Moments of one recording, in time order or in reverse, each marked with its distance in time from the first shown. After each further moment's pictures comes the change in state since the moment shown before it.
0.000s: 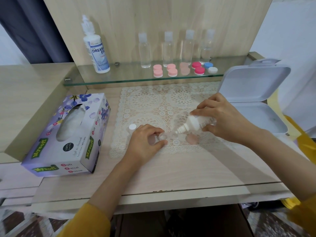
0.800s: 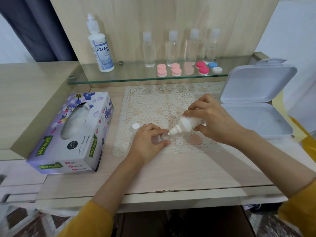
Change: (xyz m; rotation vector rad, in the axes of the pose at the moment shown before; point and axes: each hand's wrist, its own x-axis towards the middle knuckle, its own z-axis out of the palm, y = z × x) left_hand 0.001 0.002 -0.002 0.023 -0.067 -0.049; right_hand 0.016 -0.011 0.023 0.003 0.079 -0.138
